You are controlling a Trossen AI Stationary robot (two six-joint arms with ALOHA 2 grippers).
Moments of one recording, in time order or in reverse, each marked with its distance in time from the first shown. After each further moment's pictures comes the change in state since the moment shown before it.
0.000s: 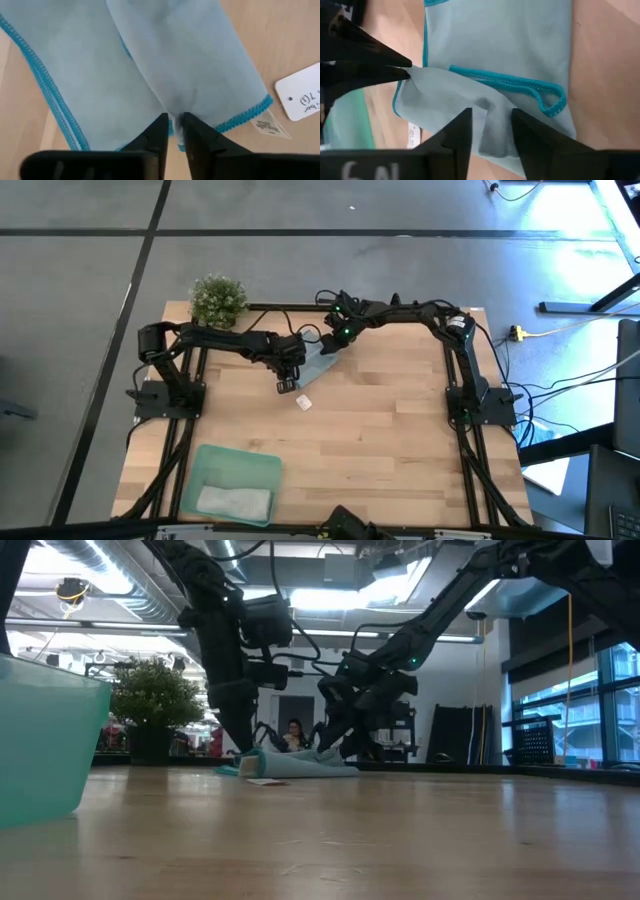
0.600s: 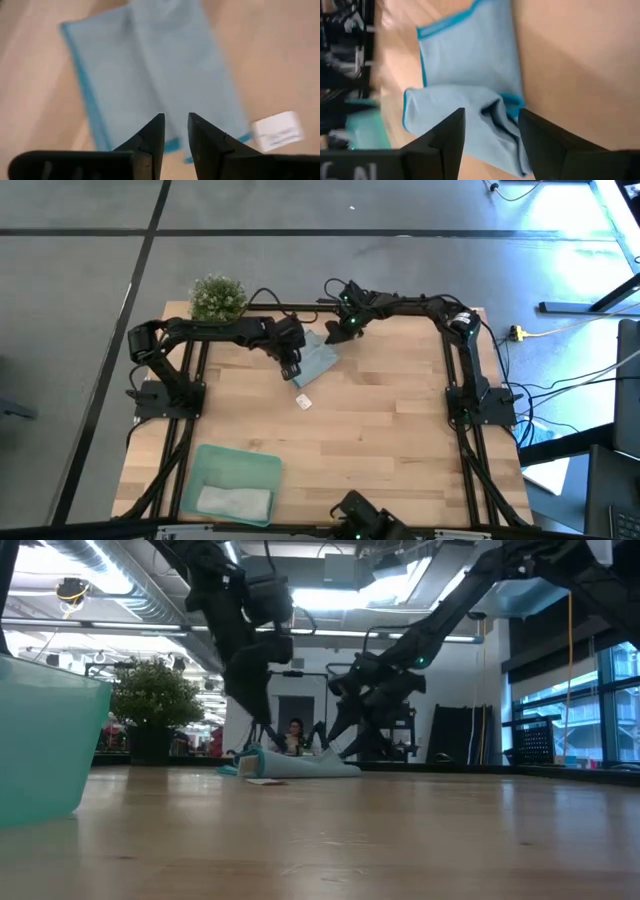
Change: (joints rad) left arm 0.071 -0.068 0.087 -0.058 0.061 -0.099; right arm -0.088 -0.019 -0.002 -0.024 -0.052 0.124
